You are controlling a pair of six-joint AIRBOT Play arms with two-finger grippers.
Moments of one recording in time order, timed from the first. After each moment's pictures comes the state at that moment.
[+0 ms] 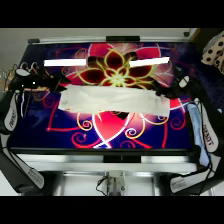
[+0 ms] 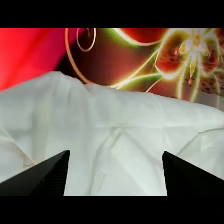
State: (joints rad) left arm 0.20 -2.03 1.80 0.64 -1.22 -1.35; right arm -0.08 -1.70 1.37 -1.29 0.85 1.48
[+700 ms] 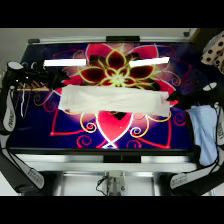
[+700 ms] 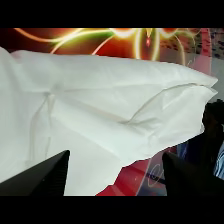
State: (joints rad) left arm 0.21 -2.01 1.91 0.62 -1.44 -1.35; right arm -0.38 -1.78 1.38 -0.99 1.12 1.35
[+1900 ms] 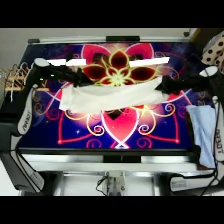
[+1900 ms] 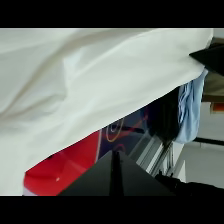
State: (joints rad) left arm -0.09 -2.01 1.91 0.45 -1.45 -1.28; right arm -0.19 -1.58 1.45 -0.80 1.27 1.33
